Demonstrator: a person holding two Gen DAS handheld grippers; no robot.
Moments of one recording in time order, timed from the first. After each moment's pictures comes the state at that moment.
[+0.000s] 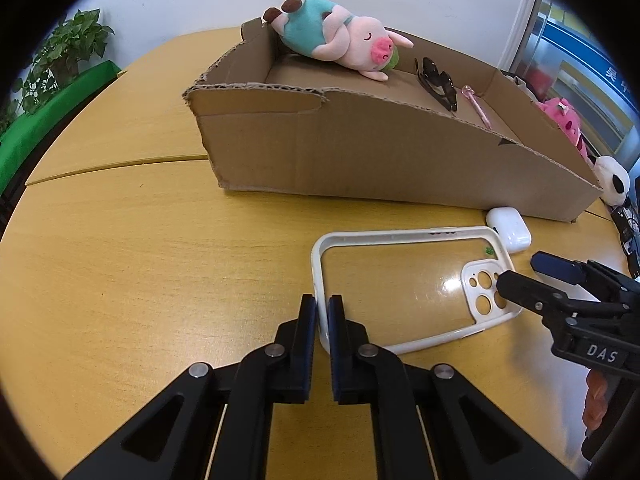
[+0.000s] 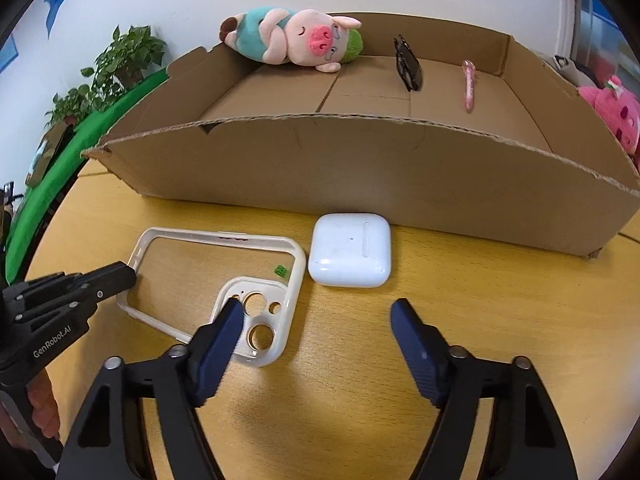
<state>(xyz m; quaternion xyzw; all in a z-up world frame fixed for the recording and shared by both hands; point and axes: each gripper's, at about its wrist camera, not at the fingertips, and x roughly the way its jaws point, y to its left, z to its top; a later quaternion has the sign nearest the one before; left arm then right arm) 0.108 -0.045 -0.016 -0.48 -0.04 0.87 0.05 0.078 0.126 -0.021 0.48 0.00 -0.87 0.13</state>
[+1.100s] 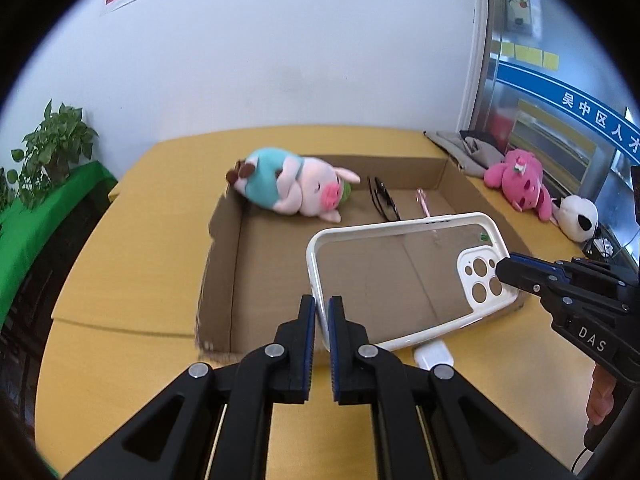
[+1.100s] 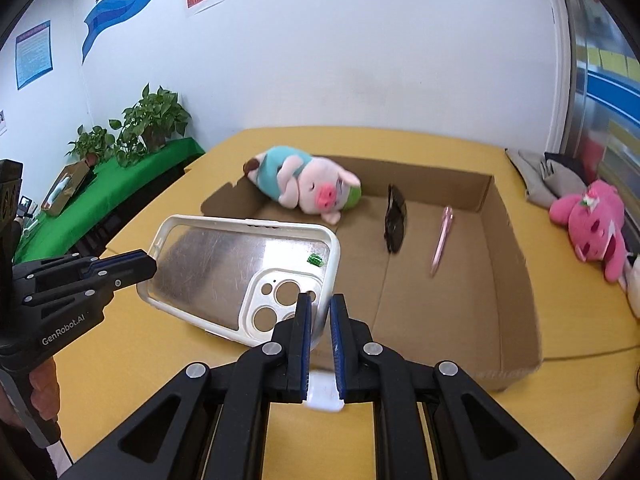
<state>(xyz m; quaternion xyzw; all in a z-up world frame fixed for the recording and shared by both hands) 0.067 -0.014 0.129 -0.36 0.01 0.93 0.09 0.061 0.151 0.127 0.34 0.01 -0.93 0.14</state>
